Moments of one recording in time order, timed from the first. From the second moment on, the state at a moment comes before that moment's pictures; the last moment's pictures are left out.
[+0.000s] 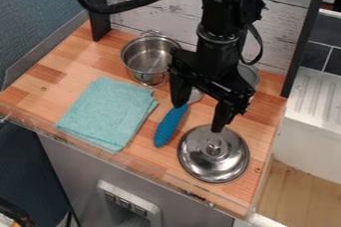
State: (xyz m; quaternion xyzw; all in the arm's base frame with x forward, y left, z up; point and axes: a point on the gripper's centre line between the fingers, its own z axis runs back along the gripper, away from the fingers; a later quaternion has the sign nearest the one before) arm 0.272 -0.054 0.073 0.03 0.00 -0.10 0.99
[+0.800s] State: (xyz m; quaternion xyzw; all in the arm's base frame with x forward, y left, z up) arm 0.254 0.025 0.060 0.02 -0.02 -0.02 1.00
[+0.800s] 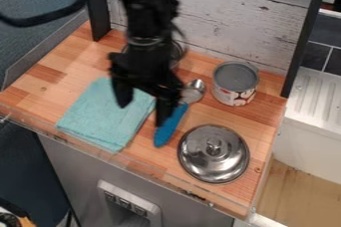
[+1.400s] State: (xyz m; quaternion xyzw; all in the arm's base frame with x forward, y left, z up) arm 0.258 0.074 0.018 0.03 -0.03 0.01 1.00
